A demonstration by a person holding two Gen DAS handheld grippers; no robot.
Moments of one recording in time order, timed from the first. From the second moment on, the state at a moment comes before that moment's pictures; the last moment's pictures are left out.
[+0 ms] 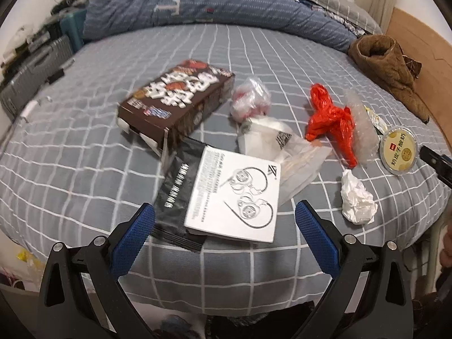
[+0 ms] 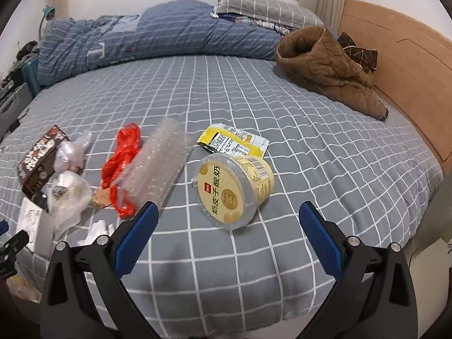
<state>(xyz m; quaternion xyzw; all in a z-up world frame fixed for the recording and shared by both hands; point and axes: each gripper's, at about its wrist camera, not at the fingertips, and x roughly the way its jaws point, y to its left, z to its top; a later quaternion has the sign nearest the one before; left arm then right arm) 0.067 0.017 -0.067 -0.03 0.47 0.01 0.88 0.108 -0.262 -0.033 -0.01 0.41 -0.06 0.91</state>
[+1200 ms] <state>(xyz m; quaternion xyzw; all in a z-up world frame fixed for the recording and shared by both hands) 0.111 0.005 -0.103 0.00 0.51 0.02 0.86 0.197 -0.272 -0.093 -0.02 0.45 -0.11 0.89</state>
